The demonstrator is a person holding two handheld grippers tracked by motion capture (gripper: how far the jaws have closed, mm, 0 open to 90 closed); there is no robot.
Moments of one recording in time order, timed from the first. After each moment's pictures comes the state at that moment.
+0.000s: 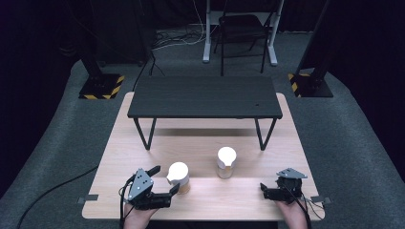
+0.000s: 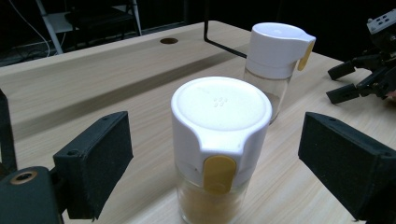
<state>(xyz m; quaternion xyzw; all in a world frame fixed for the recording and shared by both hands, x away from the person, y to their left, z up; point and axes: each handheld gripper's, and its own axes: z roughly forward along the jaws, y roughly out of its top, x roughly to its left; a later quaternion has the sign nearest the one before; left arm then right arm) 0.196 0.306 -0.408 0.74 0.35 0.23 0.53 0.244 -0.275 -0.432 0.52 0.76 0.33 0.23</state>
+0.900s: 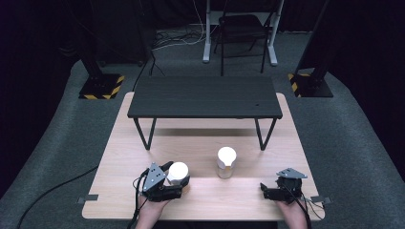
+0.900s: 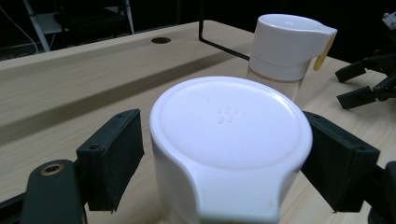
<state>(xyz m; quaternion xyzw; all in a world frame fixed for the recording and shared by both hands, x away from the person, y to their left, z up) 0.228 0.284 -0.433 0.74 0.34 0.23 0.54 0.245 -0.275 -0.432 0.52 0.76 0.33 0.23</state>
